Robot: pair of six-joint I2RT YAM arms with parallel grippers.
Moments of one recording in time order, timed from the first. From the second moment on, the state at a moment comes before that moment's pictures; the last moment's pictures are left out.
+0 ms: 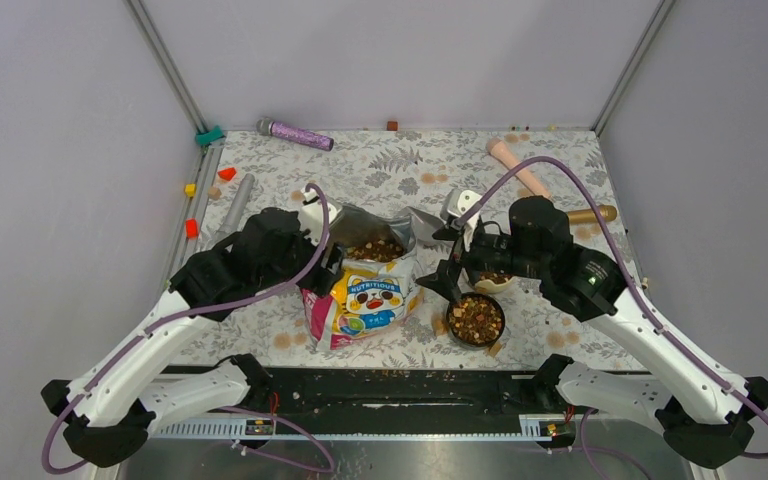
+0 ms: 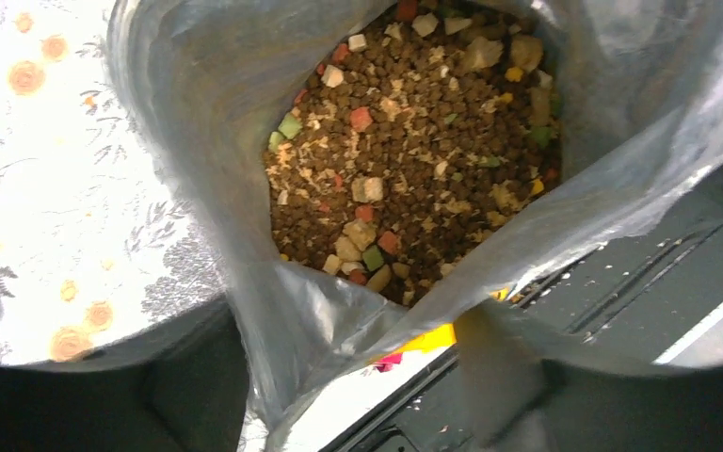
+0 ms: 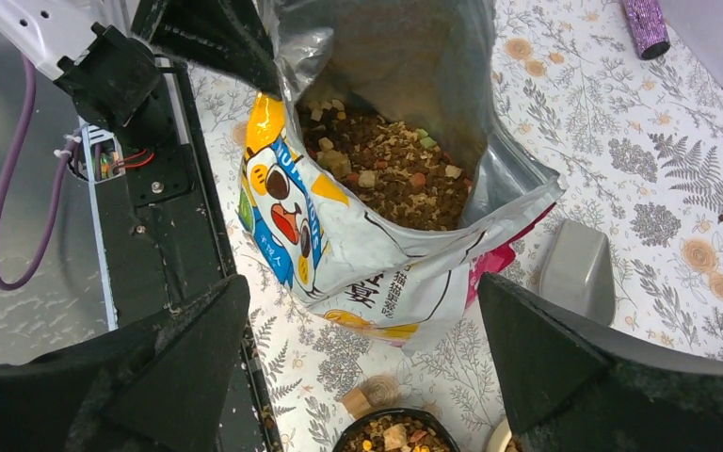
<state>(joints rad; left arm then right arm) -0.78 0.92 1.17 -0.93 -0.07 -0.10 0.80 0.95 1.16 -0.57 -0.38 -0.16</state>
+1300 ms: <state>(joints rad) -0.77 0.64 1.00 -0.91 0.31 0.05 0.68 1.65 1.77 -1.17 -0.68 -1.07</state>
